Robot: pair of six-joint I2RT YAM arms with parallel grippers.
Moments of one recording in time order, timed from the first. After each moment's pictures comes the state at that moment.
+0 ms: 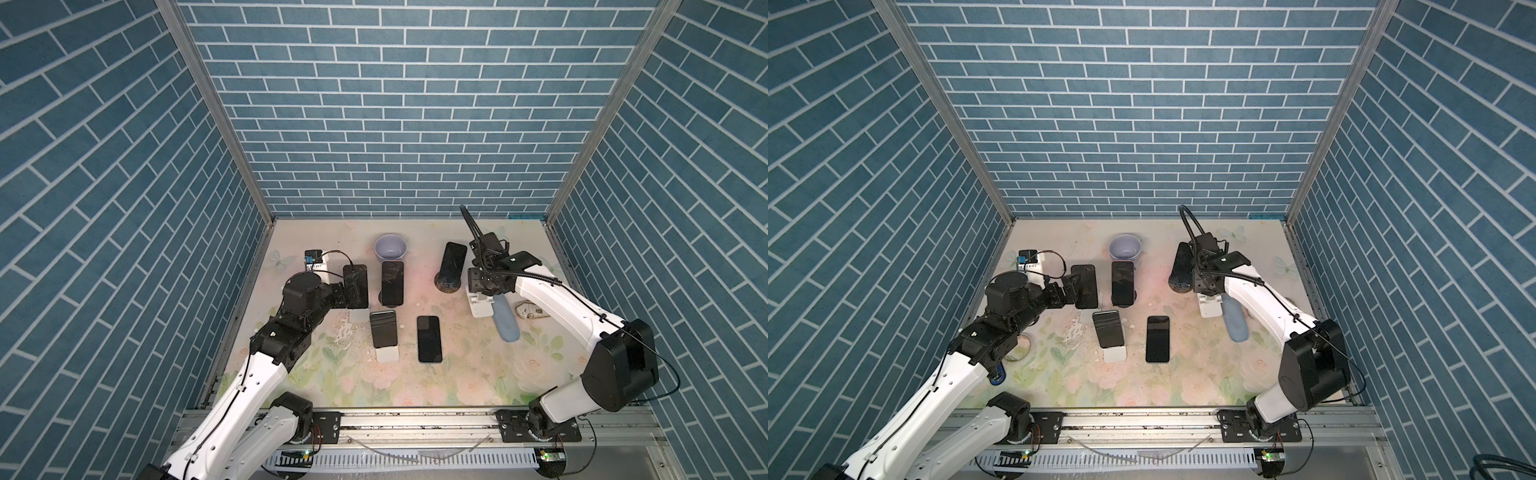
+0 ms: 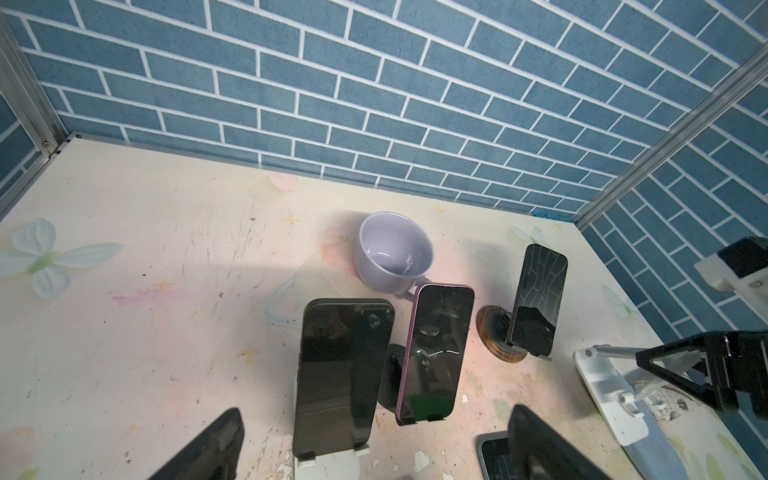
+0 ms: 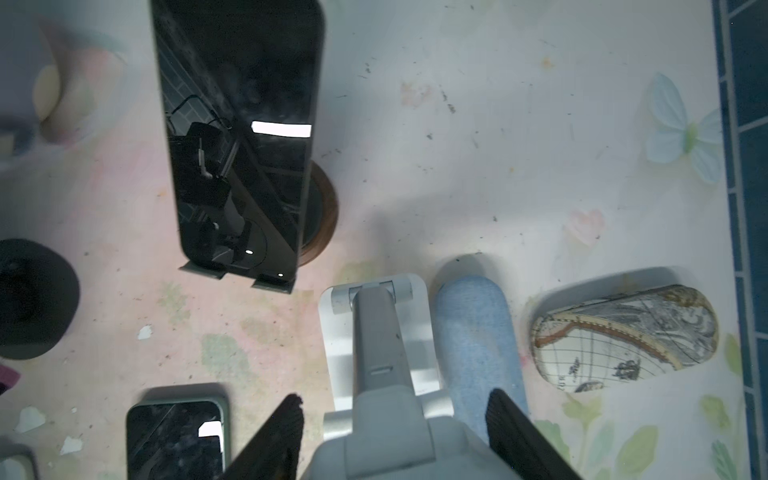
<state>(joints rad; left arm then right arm) -0.38 0.83 0.75 -0.31 -0.06 -0.38 0.48 1.52 1.27 -0.87 0.29 0.37</state>
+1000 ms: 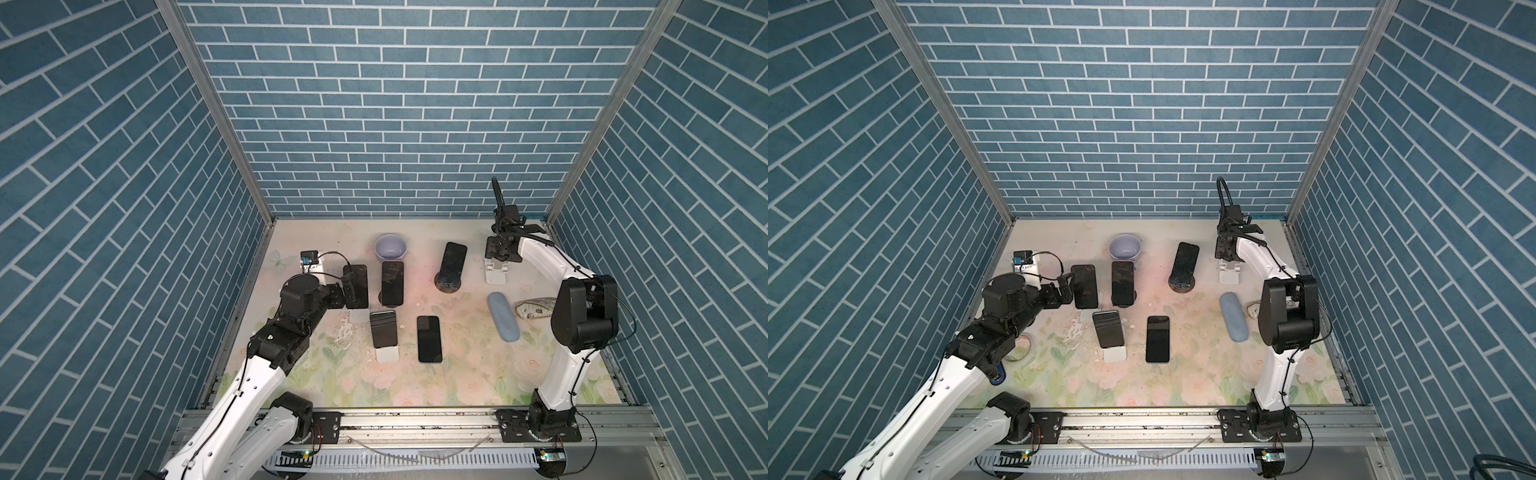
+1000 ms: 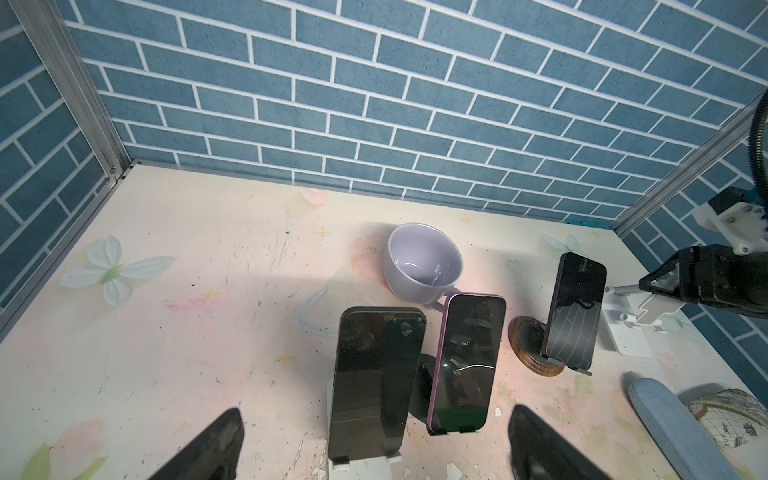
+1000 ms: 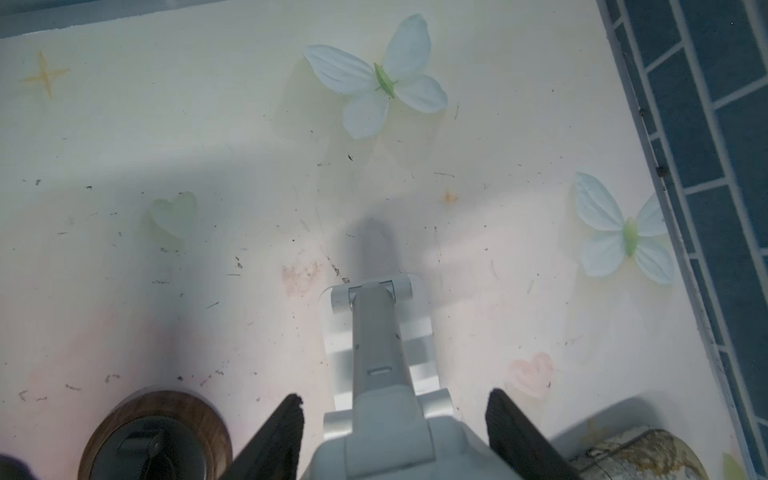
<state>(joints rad) -0.38 0.80 0.75 -0.33 -0.15 -0.33 0.22 1.93 1.60 -0.72 0.26 0.28</state>
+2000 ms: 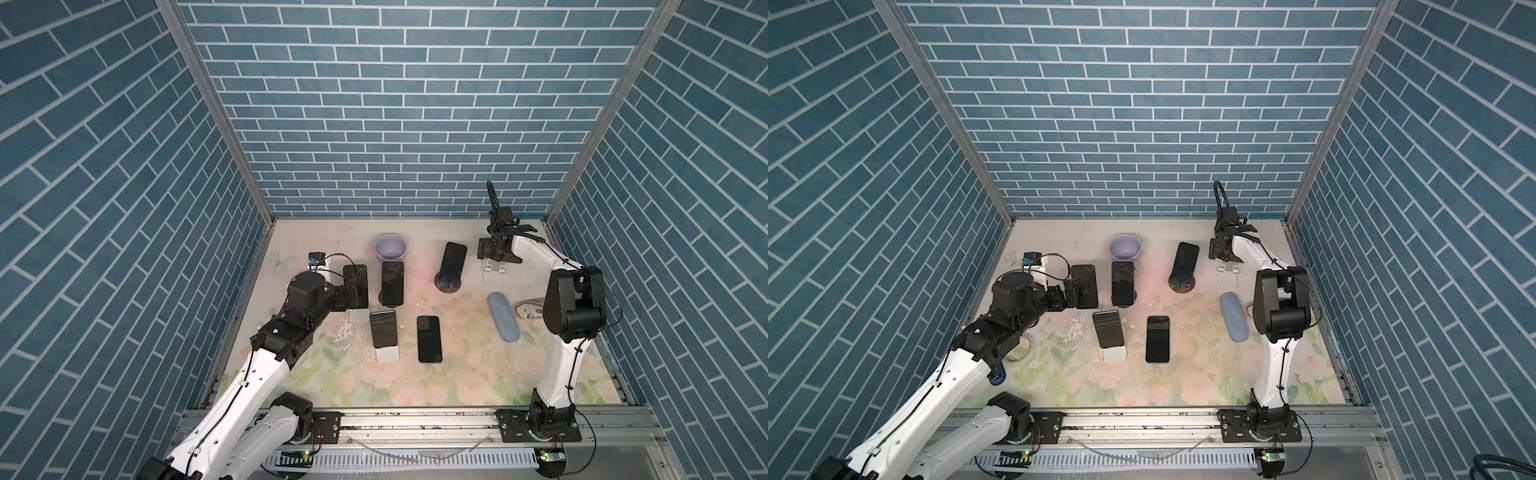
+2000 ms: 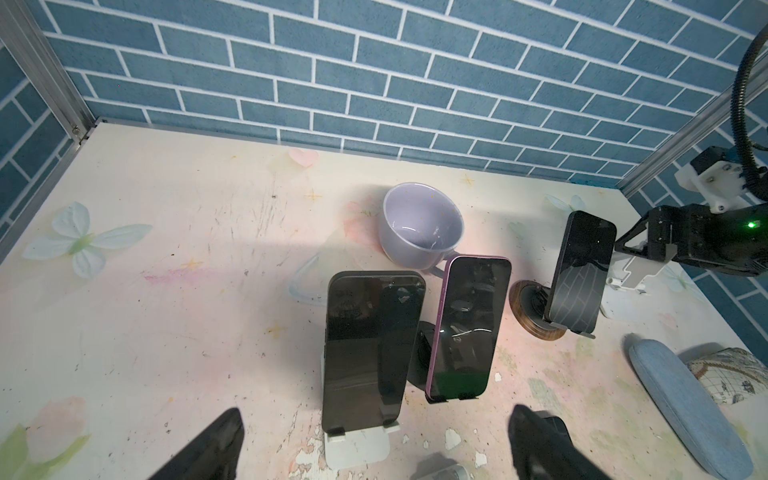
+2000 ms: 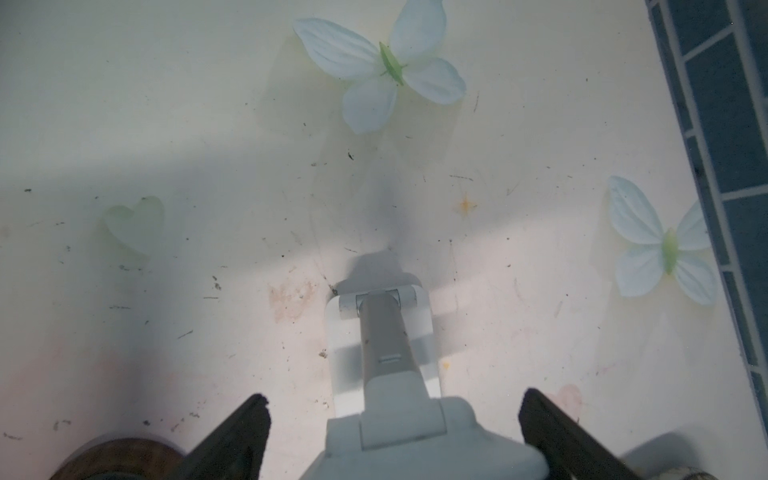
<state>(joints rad) -0.38 0.85 0.75 -0.38 -0.10 -0.34 0.21 2.00 1.63 -0.70 0.26 0.28</state>
